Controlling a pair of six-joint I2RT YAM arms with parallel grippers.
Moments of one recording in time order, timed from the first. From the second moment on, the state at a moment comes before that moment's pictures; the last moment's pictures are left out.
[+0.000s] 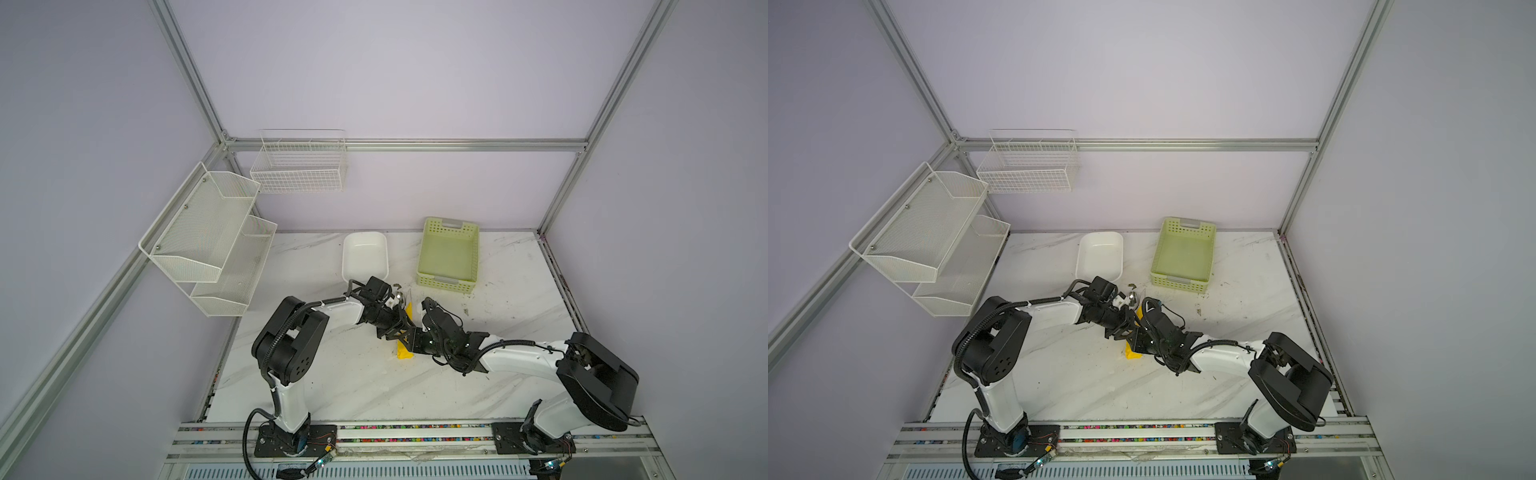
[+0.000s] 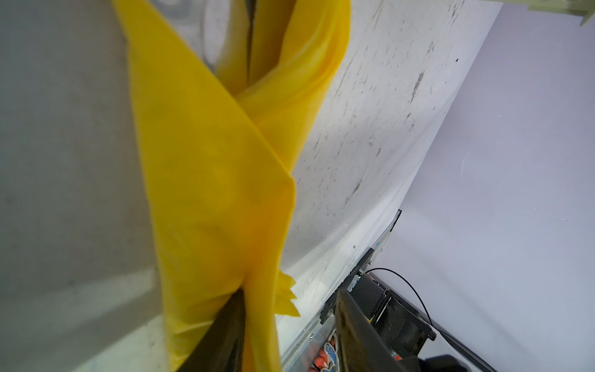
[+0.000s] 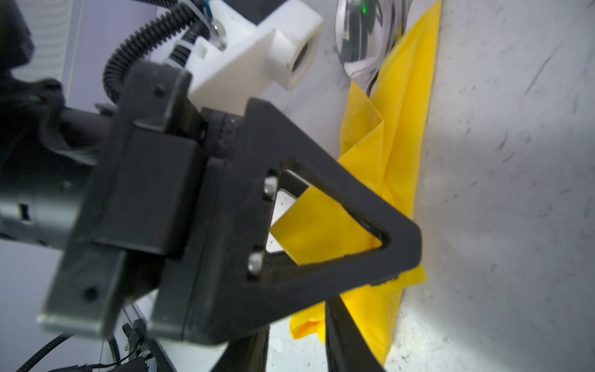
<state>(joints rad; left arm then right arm) -0.53 1.86 1.05 -0.28 0.70 -0.88 0.92 1.53 0.72 0.13 0.00 0.94</state>
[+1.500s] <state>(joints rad) -0.53 1.86 1.05 -0.28 0.71 -0.89 0.87 1.57 0.57 0.24 0.09 1.05</state>
